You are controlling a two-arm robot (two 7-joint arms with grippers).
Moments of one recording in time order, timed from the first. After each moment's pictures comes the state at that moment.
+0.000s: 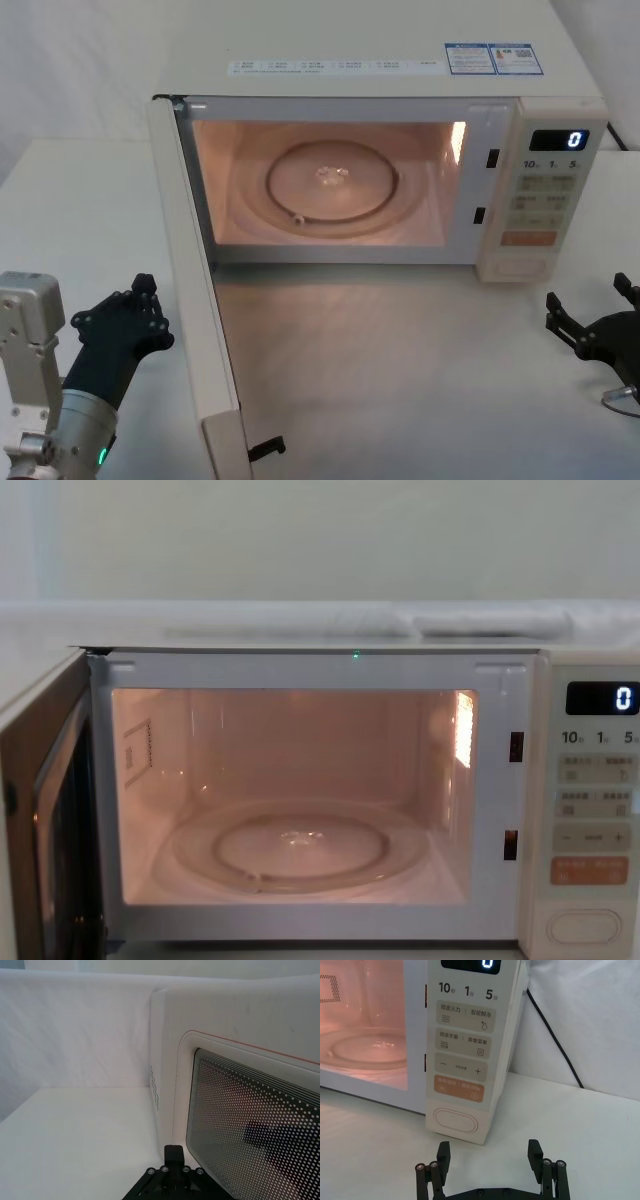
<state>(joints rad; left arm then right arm) 0.27 0.24 0.04 -1.85 -0.25 -0.02 -0.02 -0.11 0.22 -0.06 -1.61 0.08 -0.07 0.19</state>
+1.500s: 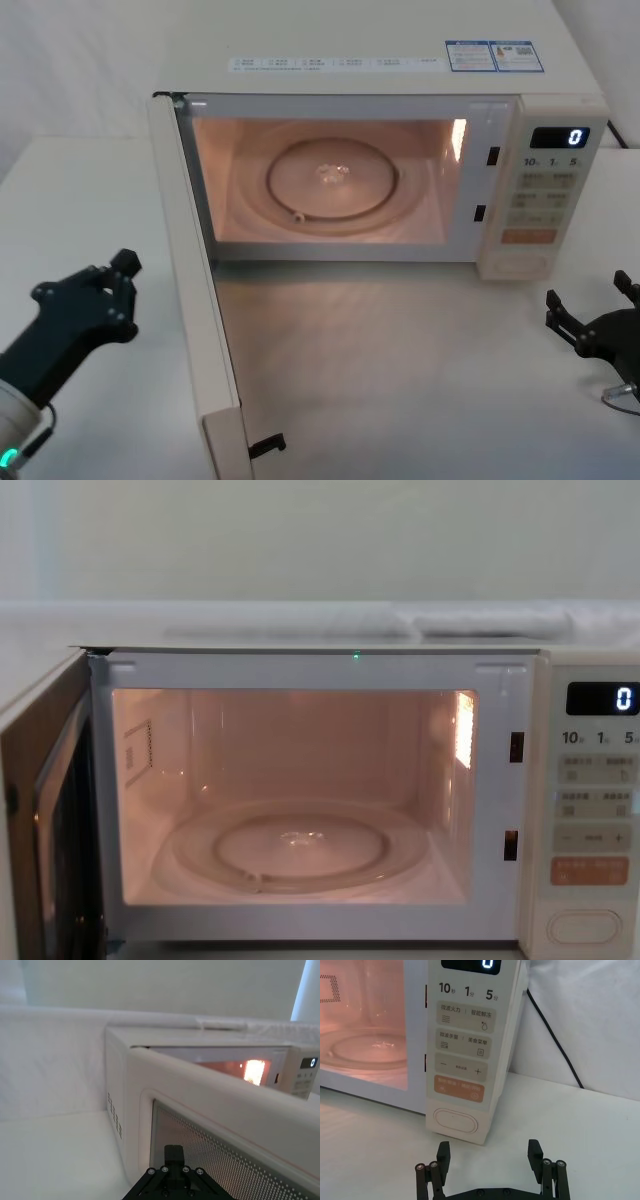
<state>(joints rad) 0.39 0.40 -0.12 -2.07 -0.49 0.08 -0.29 -0.11 0.22 -0.06 -1.61 0.07 -0.07 0.19</state>
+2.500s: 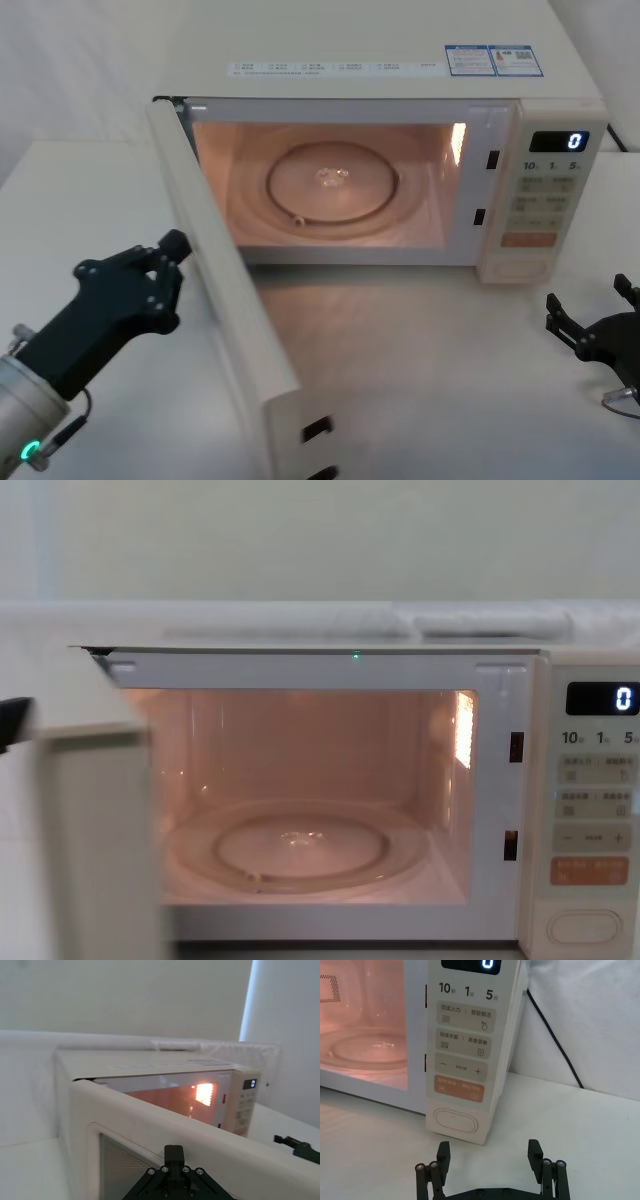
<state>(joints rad) 0.37 0.49 -0.06 -2.13 -0.59 0.06 -0.34 -0.11 0.22 -0.06 -1.61 0.08 -0.07 0.19</state>
